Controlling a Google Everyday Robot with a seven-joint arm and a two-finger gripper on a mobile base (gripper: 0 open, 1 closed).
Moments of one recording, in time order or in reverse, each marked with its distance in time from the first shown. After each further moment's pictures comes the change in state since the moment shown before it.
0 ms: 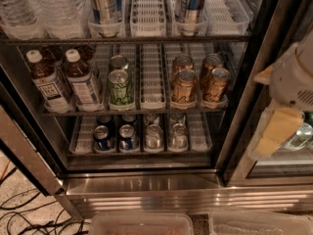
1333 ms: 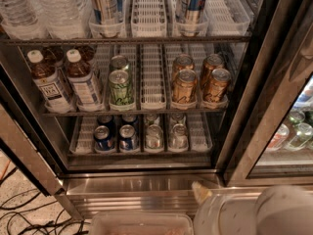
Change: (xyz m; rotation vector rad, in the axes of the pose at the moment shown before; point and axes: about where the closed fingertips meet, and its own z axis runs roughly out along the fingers) arm -0.056 0.199 0.177 -0.092 -0.361 0.264
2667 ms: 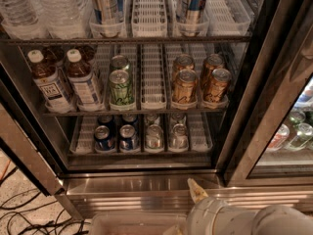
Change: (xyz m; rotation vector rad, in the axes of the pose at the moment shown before) arm -0.009 -0.002 0.033 0.068 -0.184 0.102
